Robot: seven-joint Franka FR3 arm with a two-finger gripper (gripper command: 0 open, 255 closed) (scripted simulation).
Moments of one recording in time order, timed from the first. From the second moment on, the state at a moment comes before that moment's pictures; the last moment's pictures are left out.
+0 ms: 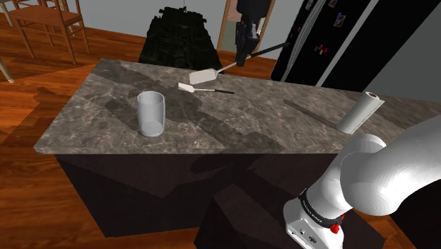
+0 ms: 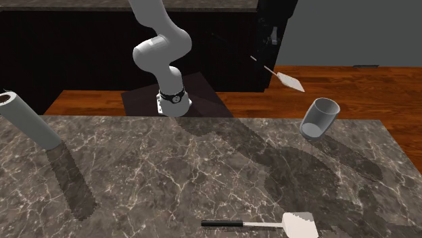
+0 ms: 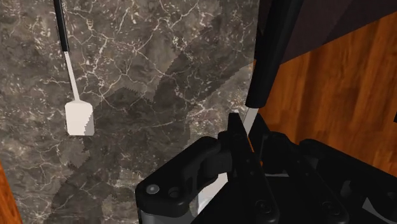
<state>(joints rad) 0.33 -0.36 0.06 -1.96 -0.02 1.55 -0.71</state>
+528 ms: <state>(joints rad) 0.28 -0.47 -0.06 -2.04 -0.08 1.53 -0.87</state>
